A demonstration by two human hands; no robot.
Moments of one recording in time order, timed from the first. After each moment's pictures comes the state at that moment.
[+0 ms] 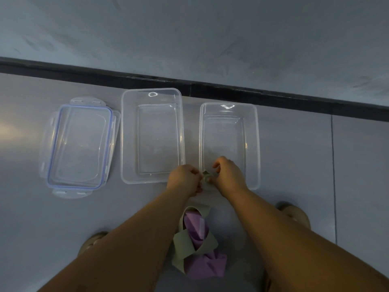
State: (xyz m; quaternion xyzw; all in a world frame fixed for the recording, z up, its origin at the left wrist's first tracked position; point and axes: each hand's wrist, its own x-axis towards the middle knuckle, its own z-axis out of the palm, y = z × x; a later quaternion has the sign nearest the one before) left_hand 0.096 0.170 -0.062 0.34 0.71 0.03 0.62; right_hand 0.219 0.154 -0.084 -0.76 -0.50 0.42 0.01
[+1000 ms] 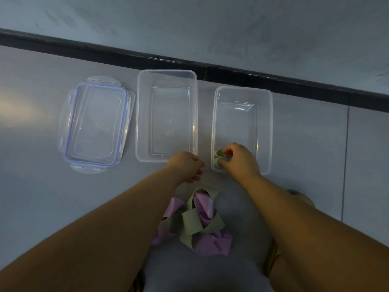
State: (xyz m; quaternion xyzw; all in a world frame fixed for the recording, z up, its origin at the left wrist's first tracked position) left_hand 0.063 0.166 -0.056 0.38 0.68 -0.04 0.63; right_hand 0.219 0.149 -0.077 -0.75 -0.53 0.40 0.01
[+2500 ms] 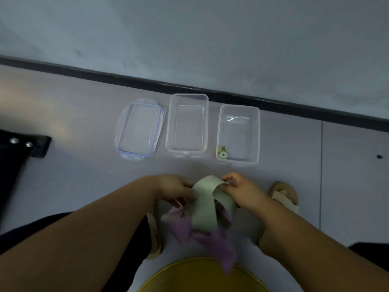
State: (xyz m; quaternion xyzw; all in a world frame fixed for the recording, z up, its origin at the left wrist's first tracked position) left_hand 0.002 0.063 0.093 0.46 0.52 -0.16 0.70; right_hand 0.204 0.032 0.093 -0.65 -0.41 0.64 0.07
